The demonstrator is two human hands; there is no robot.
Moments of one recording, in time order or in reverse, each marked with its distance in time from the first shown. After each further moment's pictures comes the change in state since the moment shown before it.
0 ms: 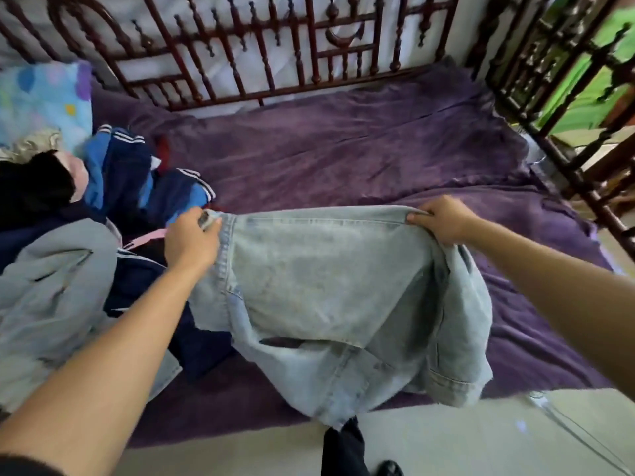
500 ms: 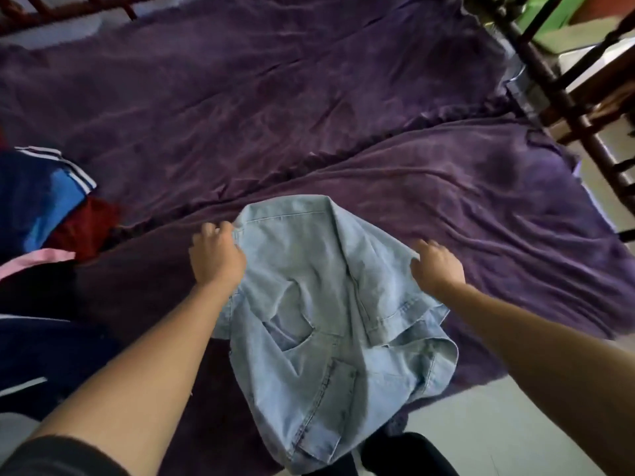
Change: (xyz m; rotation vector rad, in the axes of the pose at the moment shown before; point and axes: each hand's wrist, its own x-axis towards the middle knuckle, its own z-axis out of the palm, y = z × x) left_hand 0.059 0.021 0.253 0.392 -0.420 0.183; right_hand 0.046 0.131 0.163 -0.131 -0.044 0.448
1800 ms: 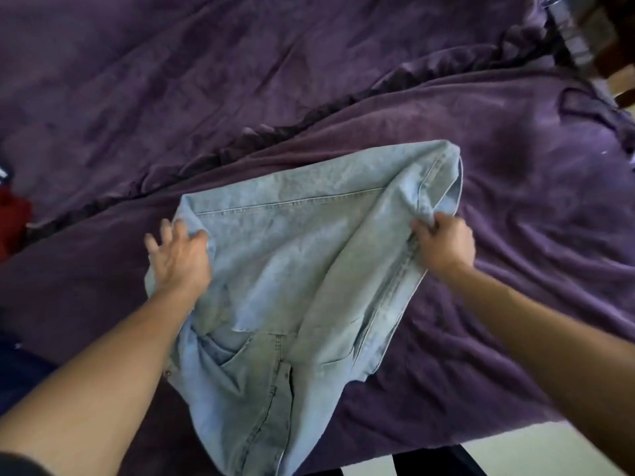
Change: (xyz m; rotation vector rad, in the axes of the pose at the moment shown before) left_hand 0.039 0.111 0.103 0.654 -0.178 0.031; right_hand 0.143 0.126 0.011 0.439 0.107 0.206
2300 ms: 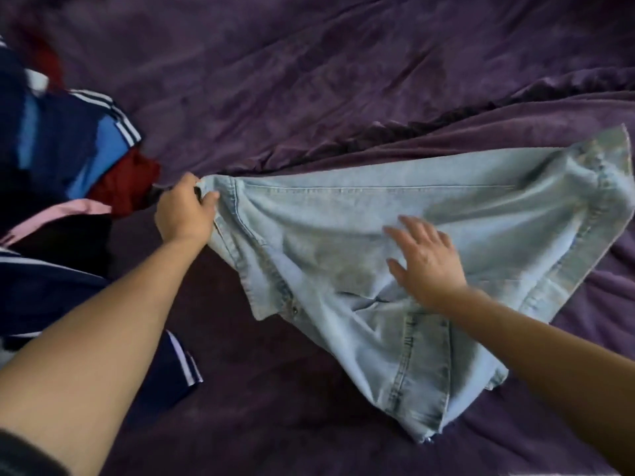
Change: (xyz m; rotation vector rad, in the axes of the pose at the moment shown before) left_hand 0.024 -0.206 0.050 -0.751 0.360 -0.360; right_hand -0.136 -0.152 0.116 -0.408 -0.134 -0.776
